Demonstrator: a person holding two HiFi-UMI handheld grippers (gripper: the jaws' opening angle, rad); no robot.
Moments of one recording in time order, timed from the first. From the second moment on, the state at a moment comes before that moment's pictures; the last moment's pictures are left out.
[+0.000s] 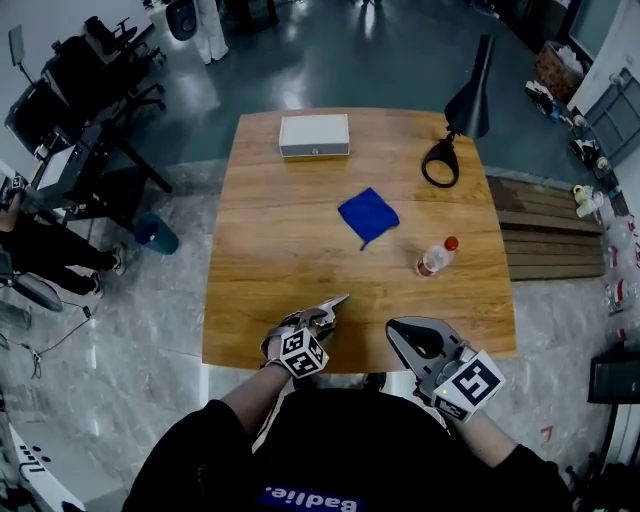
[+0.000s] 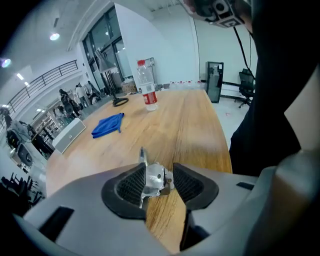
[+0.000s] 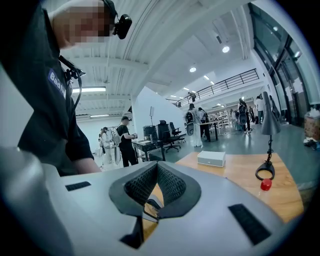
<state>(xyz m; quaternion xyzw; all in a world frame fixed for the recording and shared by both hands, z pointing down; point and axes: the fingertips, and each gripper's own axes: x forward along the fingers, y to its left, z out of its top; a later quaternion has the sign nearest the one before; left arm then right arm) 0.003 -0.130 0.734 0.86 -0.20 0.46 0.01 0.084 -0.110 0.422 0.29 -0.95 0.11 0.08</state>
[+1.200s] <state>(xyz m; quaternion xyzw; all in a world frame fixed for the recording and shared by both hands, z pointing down) 0.016 -0.119 0.377 0.95 -0.31 0.03 0.08 0.047 -0.120 0.388 0.25 -0.97 0.04 0.05</state>
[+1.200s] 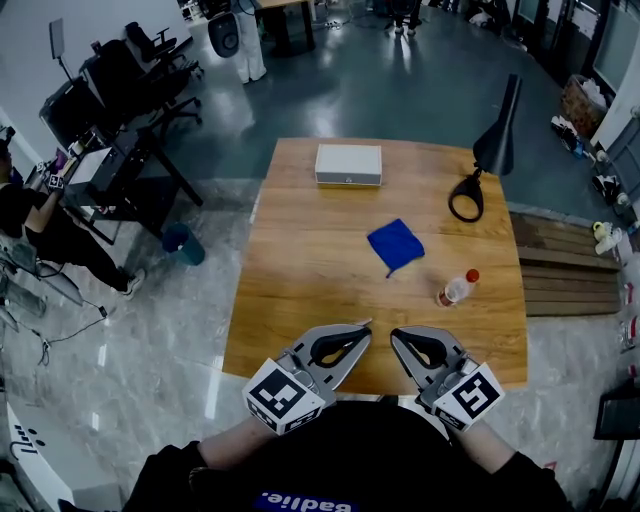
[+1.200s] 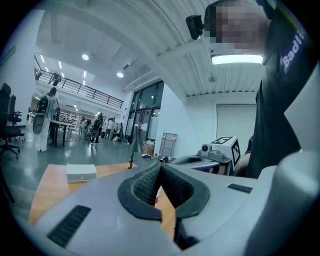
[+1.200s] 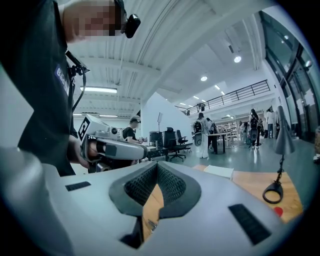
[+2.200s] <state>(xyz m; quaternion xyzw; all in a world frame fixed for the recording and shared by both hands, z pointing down) 0.010 -0.110 0.384 0.95 -0.31 0.06 0.06 0.039 -0.113 0.385 0.25 -0.97 0.03 0.05</state>
